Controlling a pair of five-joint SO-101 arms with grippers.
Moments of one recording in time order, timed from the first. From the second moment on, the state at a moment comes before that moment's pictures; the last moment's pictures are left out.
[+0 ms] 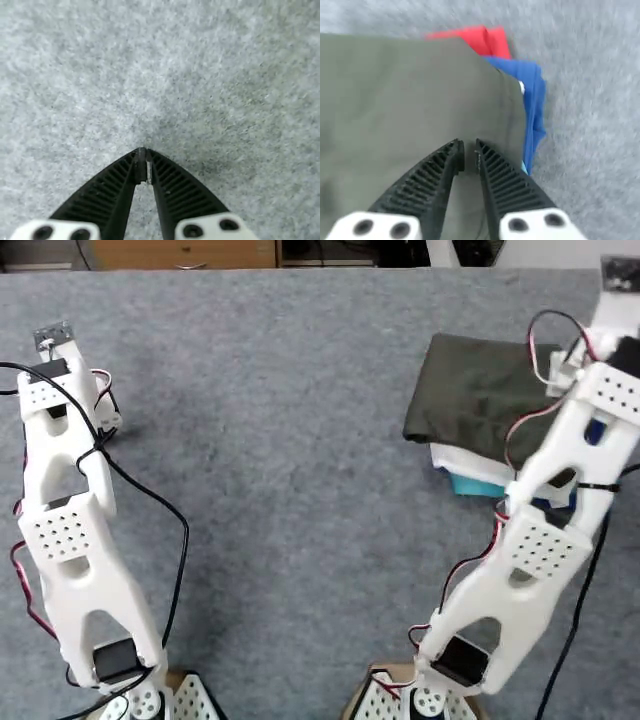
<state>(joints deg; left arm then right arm) -22.9 47.2 -36.9 72.0 -3.9 27.9 47.8 -63.4 86.7 9.5</state>
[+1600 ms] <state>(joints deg) -16.7 -37.1 66.3 42.9 -8.4 -8.4 -19.9 -22.1 98.6 -10.2</state>
